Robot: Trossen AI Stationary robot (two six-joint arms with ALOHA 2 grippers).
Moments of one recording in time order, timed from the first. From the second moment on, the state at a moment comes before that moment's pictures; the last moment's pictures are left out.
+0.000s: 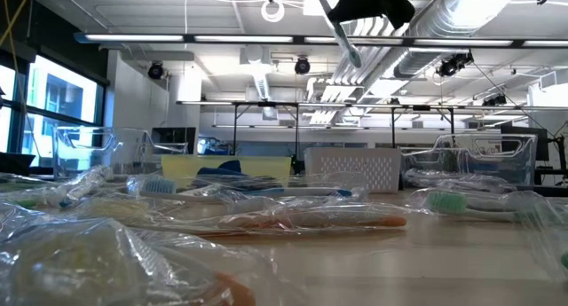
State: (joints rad) left arm 0.30 1.23 1.27 0.06 0.34 0.21; right arm 0.02 1.25 1.06 -0.23 0.49 0.37
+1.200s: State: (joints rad) left arm 0.30 1.07 1.27 -0.12 0.29 0.42; right arm -0.29 1.46 1.06 0.04 0.29 0.02
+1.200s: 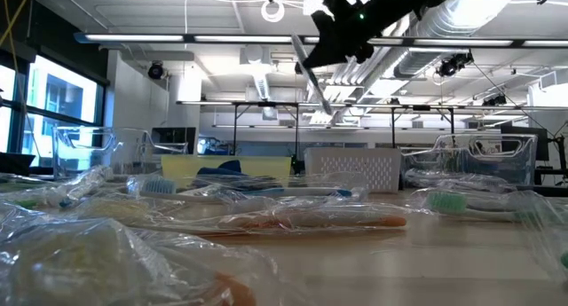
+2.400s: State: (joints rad) left arm 0.30 1.07 1.27 -0.14 0.30 0.41; right arm -0.56 1.71 1.06 -0.22 0.23 -0.36
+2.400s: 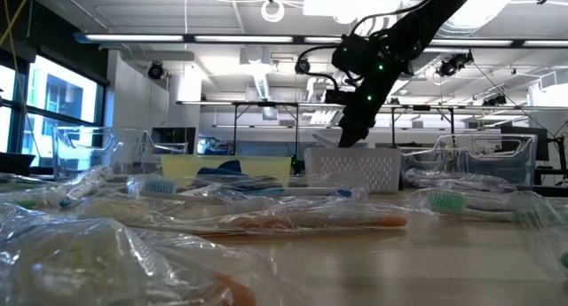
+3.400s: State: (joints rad) left arm 0.30 1.07 1.27 -0.13 0.29 0.41; right arm -0.50 1.45 1.06 -0.25 0.13 -0.29
